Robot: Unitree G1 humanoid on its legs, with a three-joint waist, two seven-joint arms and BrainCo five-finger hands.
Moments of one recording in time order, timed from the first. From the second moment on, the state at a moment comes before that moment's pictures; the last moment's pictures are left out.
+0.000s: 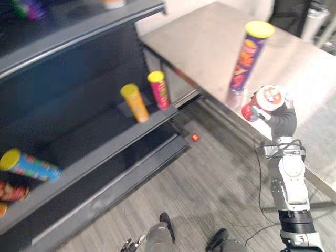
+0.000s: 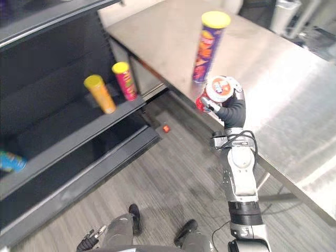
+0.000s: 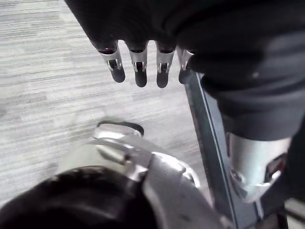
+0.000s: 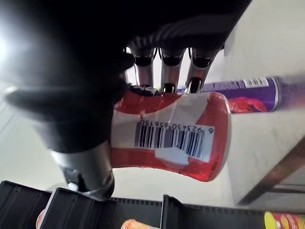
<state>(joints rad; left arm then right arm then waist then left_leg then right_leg) 0.21 0.07 0.25 0.98 -0.27 -0.10 -0.03 -0.25 -0.23 -0.11 -0.14 0.28 -0.22 0.00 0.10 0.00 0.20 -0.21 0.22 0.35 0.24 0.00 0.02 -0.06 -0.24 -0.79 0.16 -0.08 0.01</state>
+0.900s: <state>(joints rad) 0.21 0.09 0.24 1.00 -0.22 -0.09 -0.04 -0.13 -0.22 -0.16 -0.14 0.20 -0.18 -0.04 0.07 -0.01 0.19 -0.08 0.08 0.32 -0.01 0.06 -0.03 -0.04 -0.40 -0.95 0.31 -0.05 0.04</state>
